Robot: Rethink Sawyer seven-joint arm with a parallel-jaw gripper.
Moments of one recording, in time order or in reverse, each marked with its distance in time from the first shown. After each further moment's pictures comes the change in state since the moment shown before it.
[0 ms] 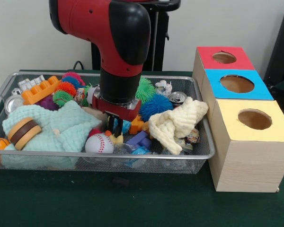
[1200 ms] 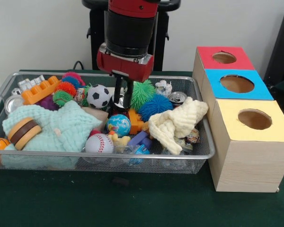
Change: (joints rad) arm 0.040 -0.230 -0.014 0.065 -0.001 0.065 0.000
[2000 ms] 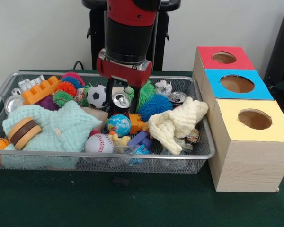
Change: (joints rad) arm -0.002 0.042 -0.004 -0.004 0.000 -0.001 0.000
